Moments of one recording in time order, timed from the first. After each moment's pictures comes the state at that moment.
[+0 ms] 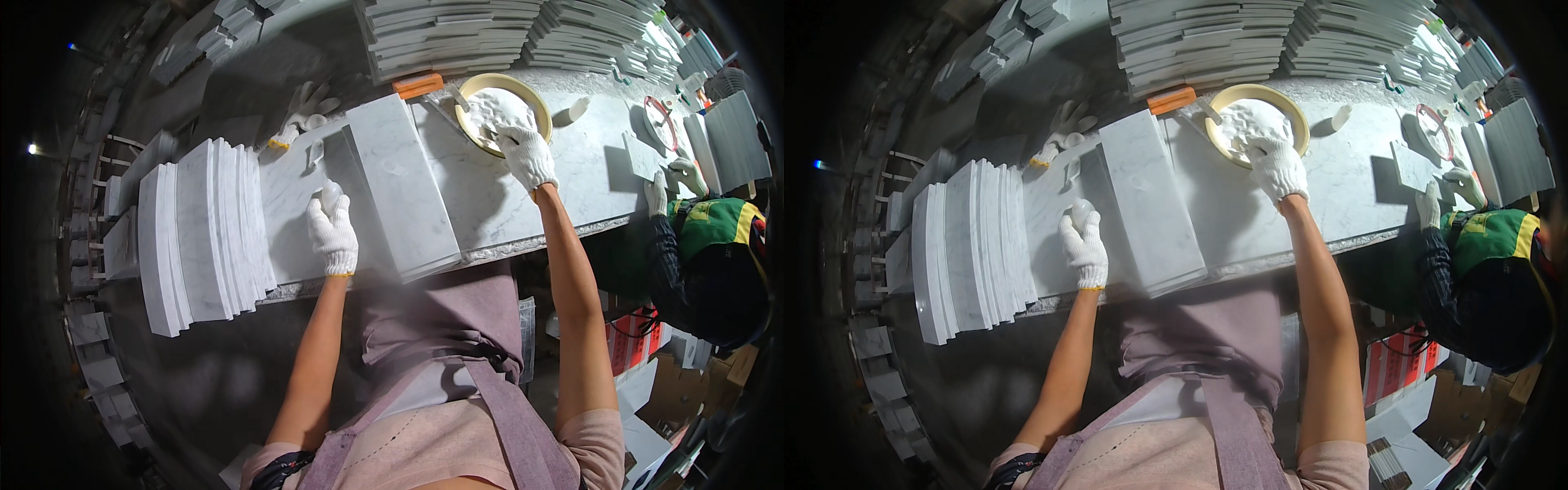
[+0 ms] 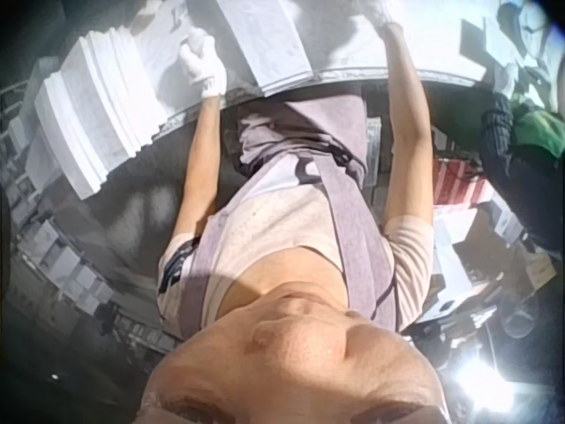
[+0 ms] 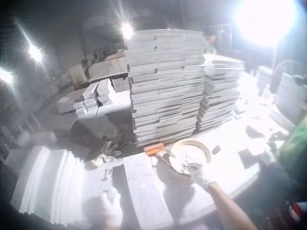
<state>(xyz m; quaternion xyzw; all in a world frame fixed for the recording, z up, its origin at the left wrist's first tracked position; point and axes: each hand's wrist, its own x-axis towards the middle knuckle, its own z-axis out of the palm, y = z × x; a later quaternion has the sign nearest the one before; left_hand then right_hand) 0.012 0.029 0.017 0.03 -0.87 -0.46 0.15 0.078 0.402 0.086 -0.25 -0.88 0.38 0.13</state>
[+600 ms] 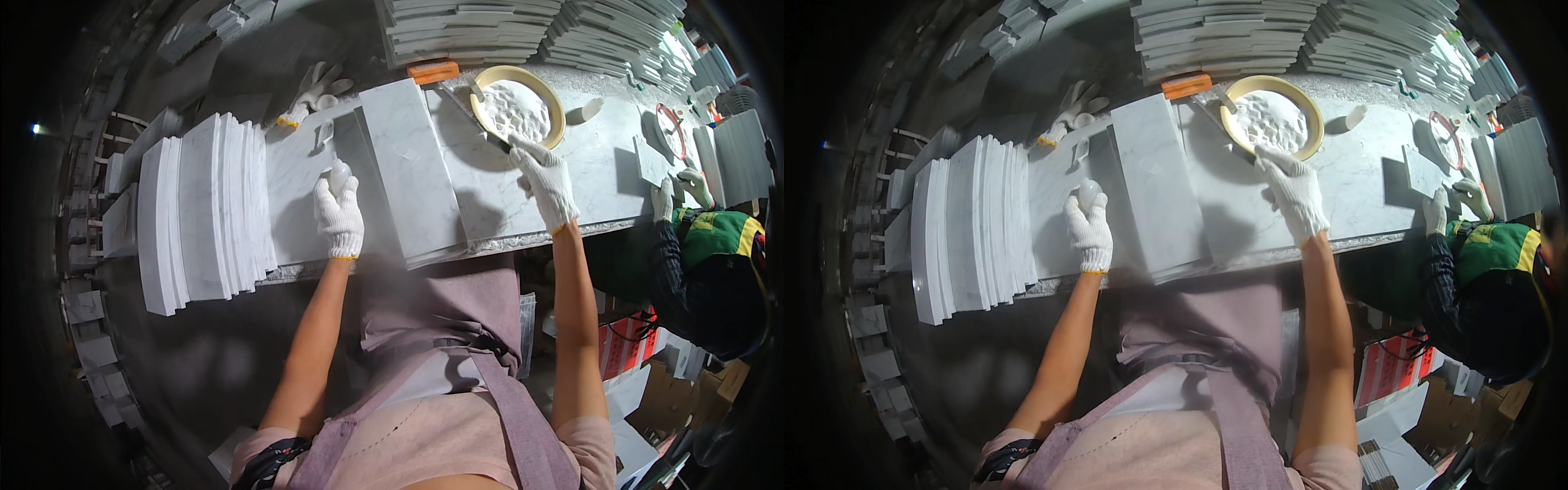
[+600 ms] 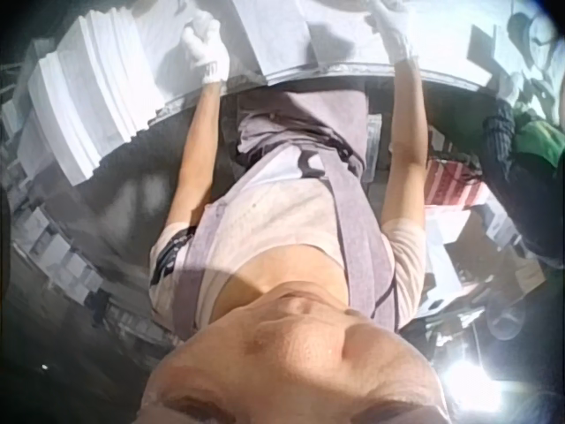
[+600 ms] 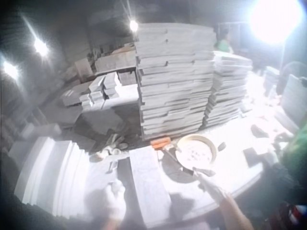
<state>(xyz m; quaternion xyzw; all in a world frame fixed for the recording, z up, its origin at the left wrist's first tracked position) 0.013 0.031 0.019 0.02 -0.87 -0.47 0.17 0.129 0.365 0.124 -0.31 -0.71 0.63 0.07</state>
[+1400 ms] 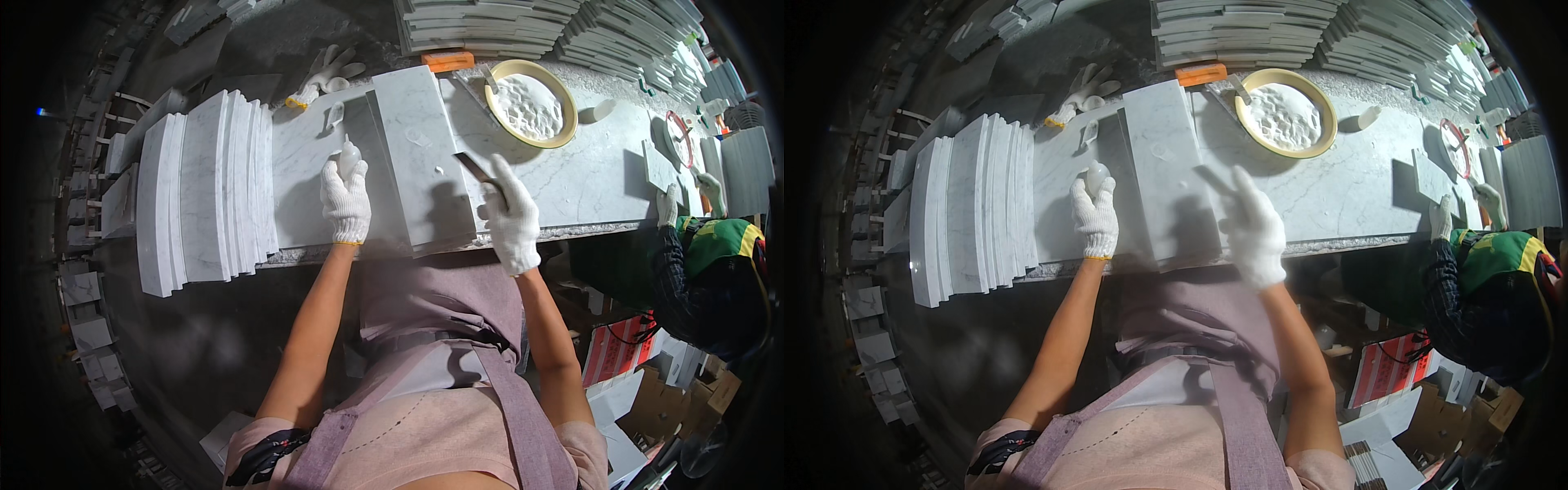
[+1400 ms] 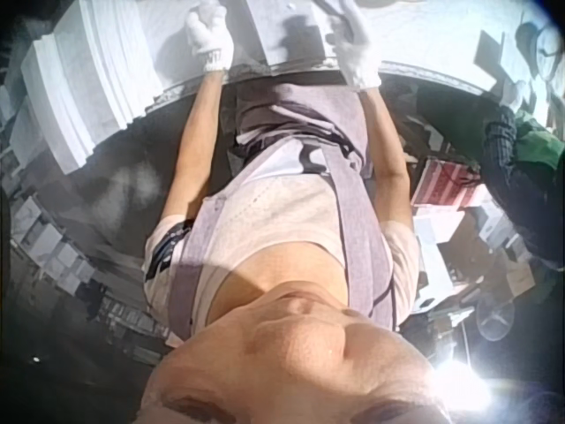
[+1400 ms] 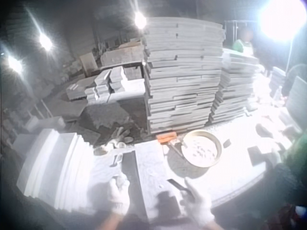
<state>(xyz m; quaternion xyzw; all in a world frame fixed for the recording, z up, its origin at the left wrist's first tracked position) 0.010 0.028 0.013 0.01 -0.87 -0.47 0.17 0.161 0.262 0.100 -0.23 -0.73 0.62 0.18</state>
